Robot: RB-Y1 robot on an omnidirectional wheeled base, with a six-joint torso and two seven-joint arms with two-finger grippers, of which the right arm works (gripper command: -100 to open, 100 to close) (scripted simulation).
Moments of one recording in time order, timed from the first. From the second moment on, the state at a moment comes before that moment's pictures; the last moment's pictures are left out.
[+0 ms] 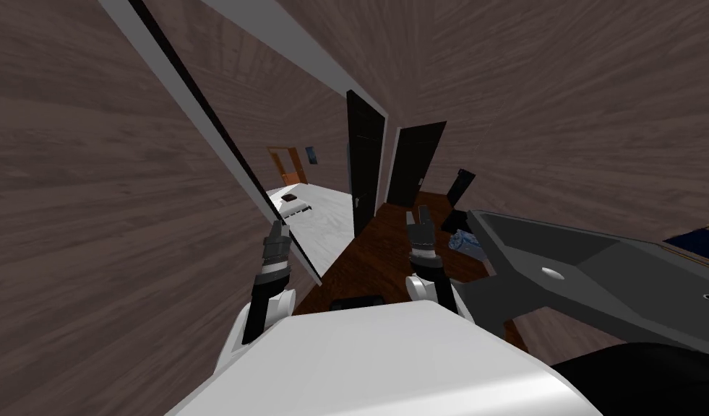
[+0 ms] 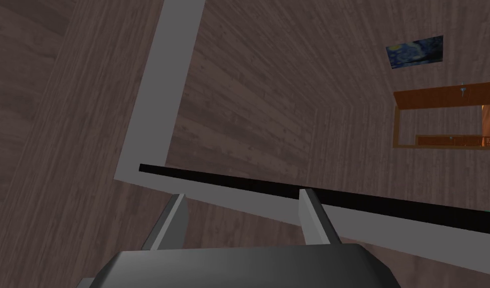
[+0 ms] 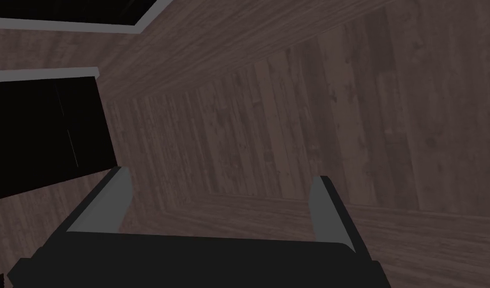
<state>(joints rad) 0.49 0.00 0.07 -2.26 0.00 -0.53 0.12</state>
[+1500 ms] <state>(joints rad) 0.36 -0.07 0.09 -1.95 0.07 -0.59 0.05</state>
